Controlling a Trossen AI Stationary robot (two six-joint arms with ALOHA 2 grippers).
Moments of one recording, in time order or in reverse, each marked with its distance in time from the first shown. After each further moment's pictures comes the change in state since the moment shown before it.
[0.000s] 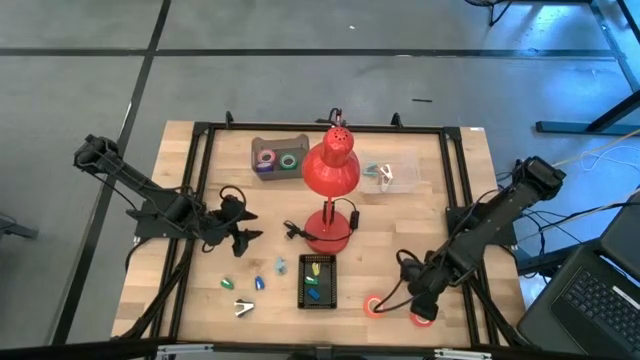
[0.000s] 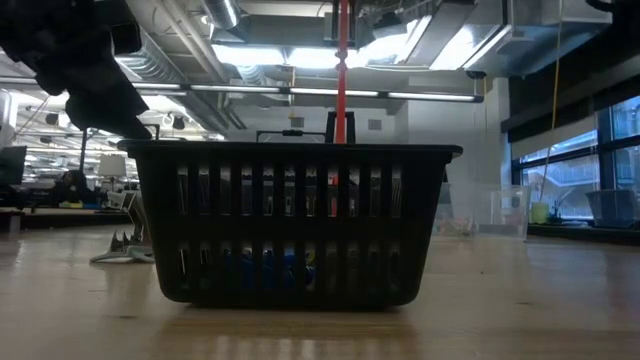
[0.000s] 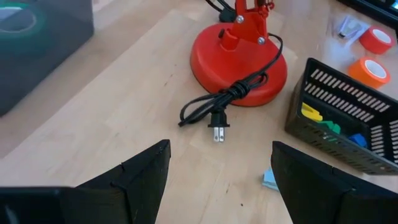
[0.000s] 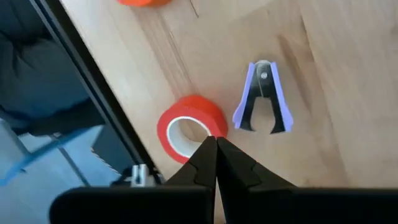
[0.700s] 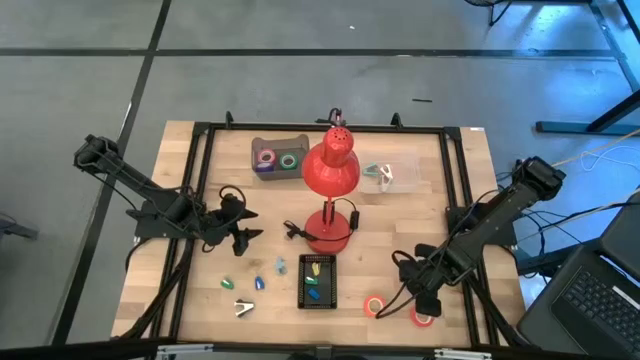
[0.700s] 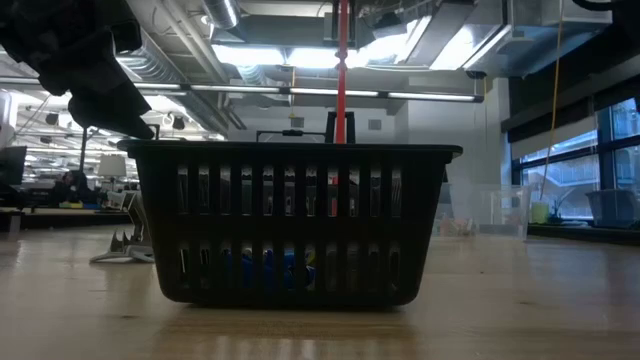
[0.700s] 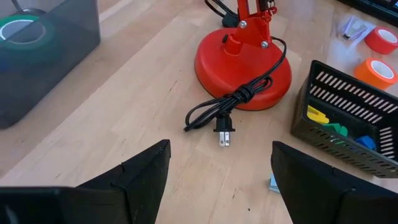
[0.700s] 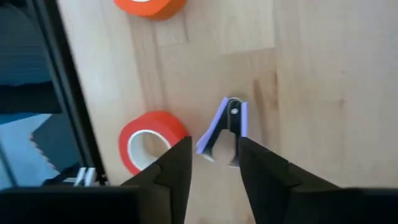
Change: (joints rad) left arm 0.000 0.000 0.000 -0.001 -0.024 0.028; right arm -0.014 0.003 0.000 -0.036 0.113 -0.298
